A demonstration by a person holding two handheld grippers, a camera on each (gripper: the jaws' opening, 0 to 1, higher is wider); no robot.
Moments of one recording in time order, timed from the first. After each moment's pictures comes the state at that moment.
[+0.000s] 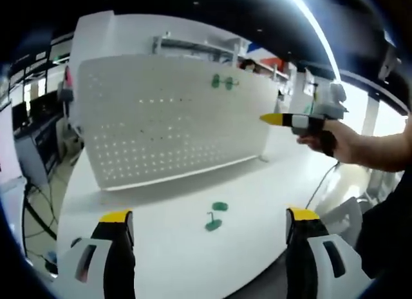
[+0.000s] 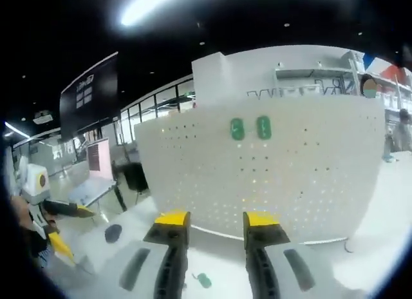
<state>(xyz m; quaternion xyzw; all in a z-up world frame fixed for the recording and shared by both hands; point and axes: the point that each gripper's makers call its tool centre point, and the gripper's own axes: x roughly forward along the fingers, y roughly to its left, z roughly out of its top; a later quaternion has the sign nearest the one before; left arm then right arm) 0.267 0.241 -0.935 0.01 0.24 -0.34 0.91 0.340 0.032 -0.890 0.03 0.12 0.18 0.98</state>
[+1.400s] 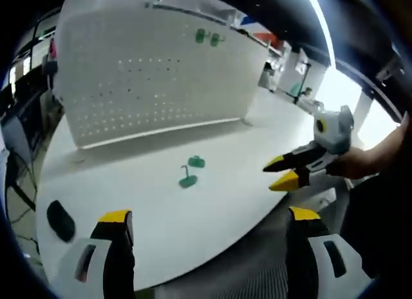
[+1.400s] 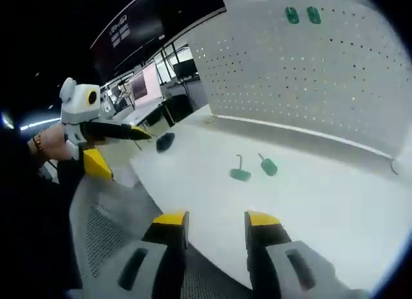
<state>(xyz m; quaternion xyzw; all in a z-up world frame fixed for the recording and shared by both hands) 0.217 0.232 -0.993 0.01 0.35 -0.38 0.86 0.200 0.094 -1.038 0.03 0.34 0.32 0.88</state>
